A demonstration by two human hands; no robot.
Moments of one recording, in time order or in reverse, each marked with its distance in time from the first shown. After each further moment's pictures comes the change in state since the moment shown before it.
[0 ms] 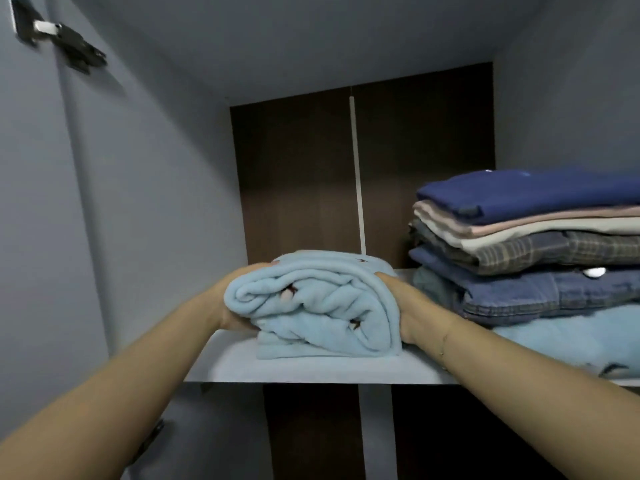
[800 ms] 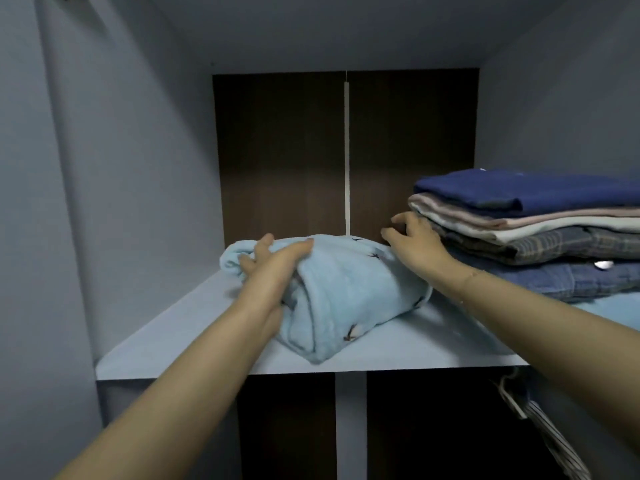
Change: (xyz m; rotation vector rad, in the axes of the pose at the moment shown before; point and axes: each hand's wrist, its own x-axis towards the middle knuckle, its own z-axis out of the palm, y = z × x) left_hand 0.000 -0.010 0.043 -0.198 0.574 0.233; right_hand -0.041 -0.045 0.020 -1.173 0.441 -0.665
